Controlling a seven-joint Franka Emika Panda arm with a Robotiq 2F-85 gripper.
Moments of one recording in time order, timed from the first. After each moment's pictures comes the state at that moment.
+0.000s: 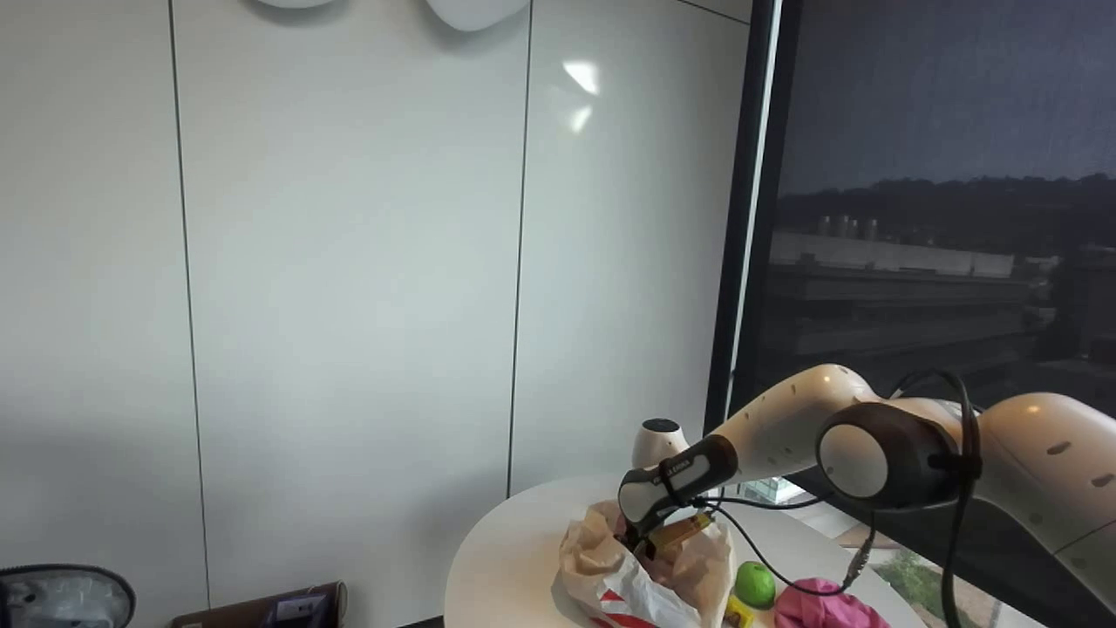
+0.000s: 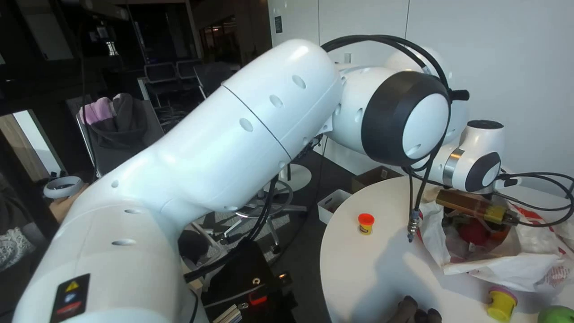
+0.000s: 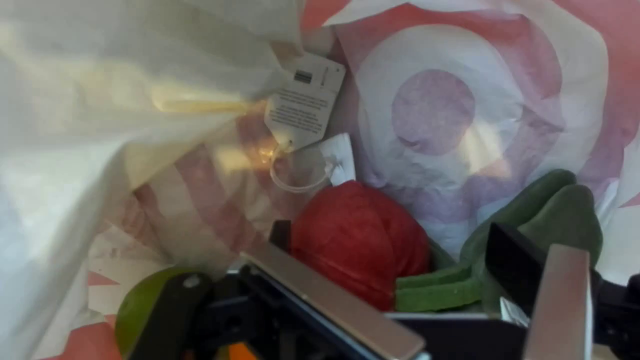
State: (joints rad) arm 0.06 1.03 0.04 -1.31 -0.14 2.52 -0.14
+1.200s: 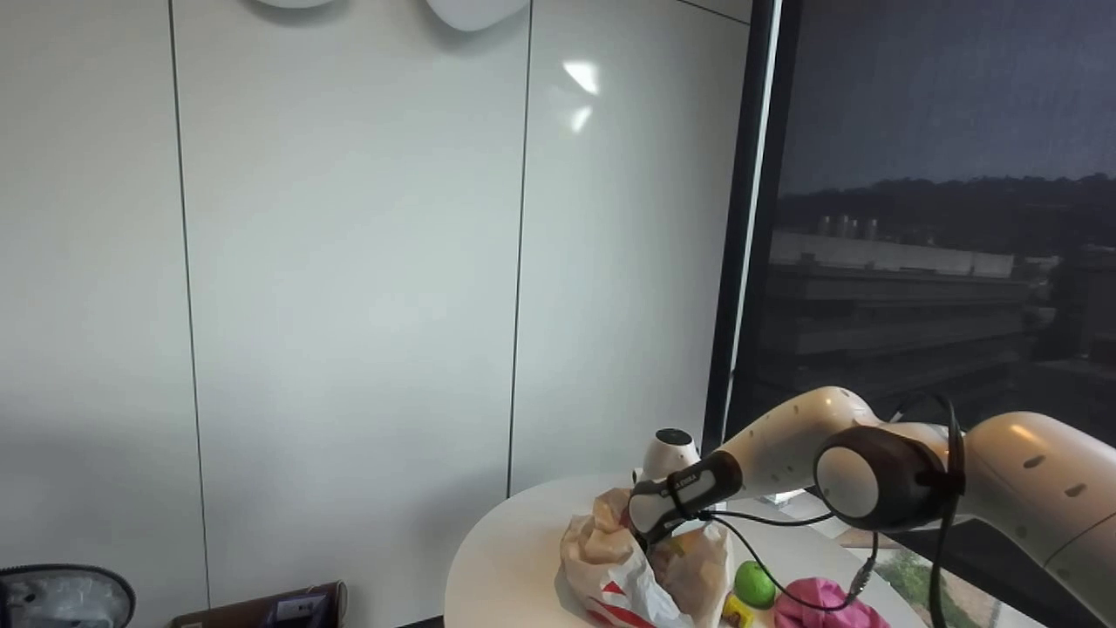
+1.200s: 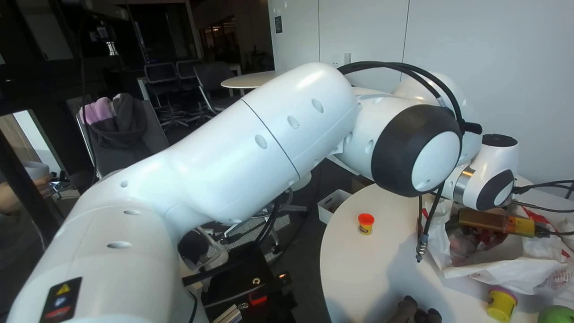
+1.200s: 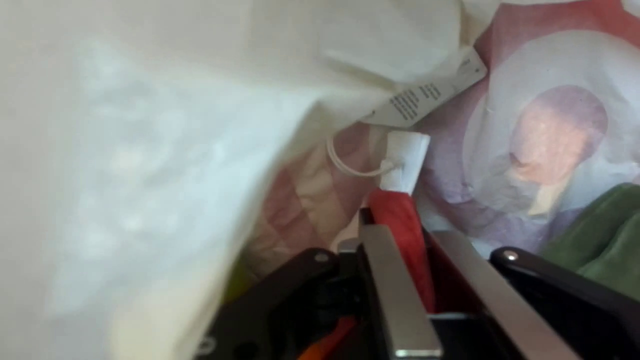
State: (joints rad) arm 0.01 1.13 0.05 -1.21 -0.16 2.62 -0.42
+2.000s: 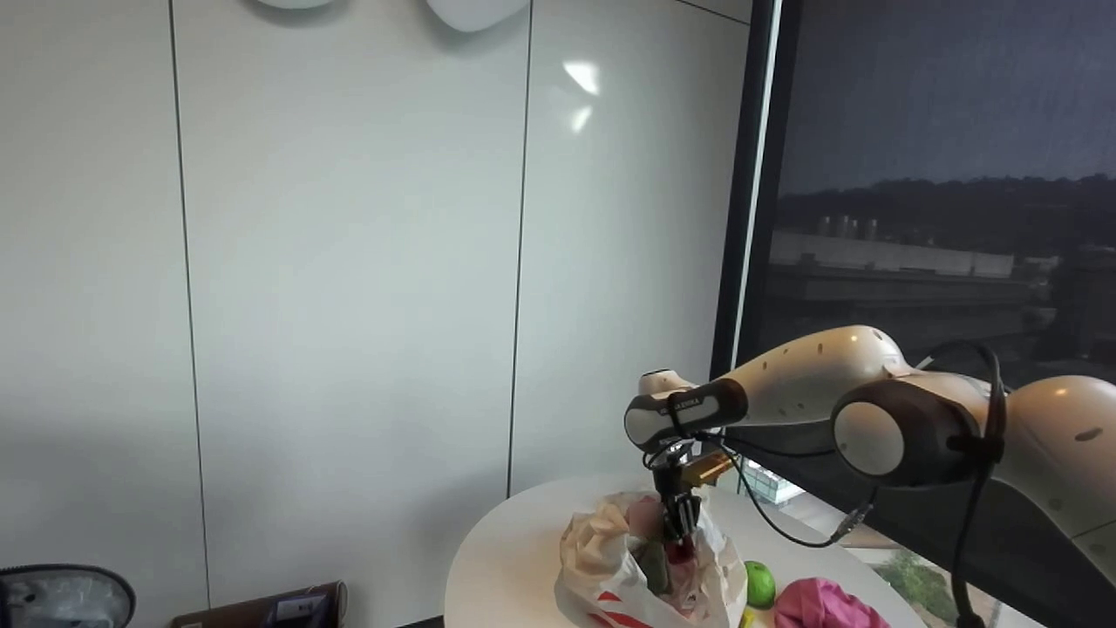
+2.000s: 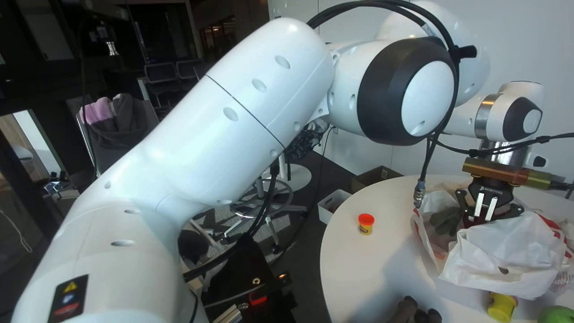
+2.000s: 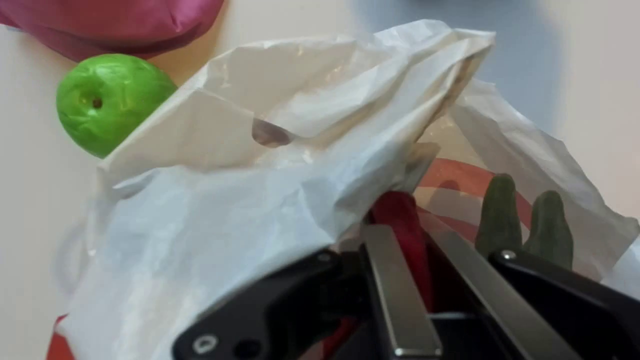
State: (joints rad) arm 0.05 0.93 0.00 -1.14 -0.15 1.81 -0.31
